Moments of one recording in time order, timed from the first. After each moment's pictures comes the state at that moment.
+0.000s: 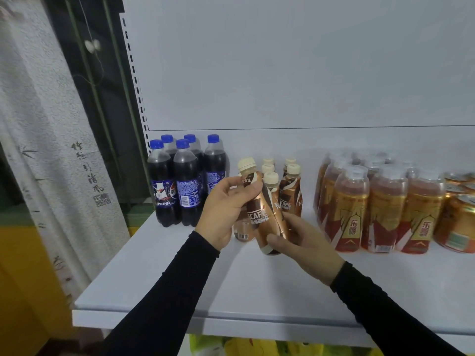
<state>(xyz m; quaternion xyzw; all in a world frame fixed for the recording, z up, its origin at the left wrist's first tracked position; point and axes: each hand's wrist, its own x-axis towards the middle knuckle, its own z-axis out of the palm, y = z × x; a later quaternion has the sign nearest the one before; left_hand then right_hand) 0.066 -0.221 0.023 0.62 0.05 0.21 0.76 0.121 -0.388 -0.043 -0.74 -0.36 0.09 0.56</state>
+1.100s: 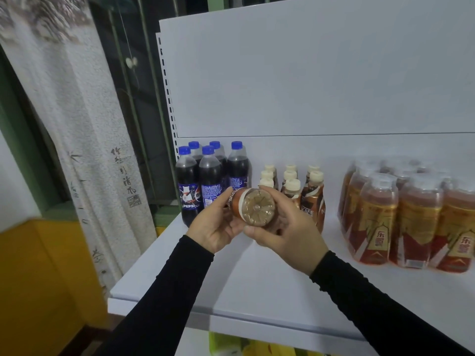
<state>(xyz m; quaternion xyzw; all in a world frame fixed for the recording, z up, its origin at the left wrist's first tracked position) 0.044 -0.181 0.024 0.46 0.20 0.13 0.85 0.097 -0.335 -0.006 -0.64 -0.48 -0.09 0.60</state>
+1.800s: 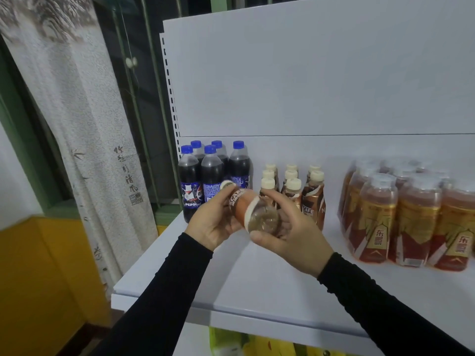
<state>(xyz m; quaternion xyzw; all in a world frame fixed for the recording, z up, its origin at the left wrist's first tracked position) 0.042 -0.175 0.024 0.47 0.17 0.15 0.85 0.098 -0.343 -0.011 -0.68 -0.46 0.00 0.57</state>
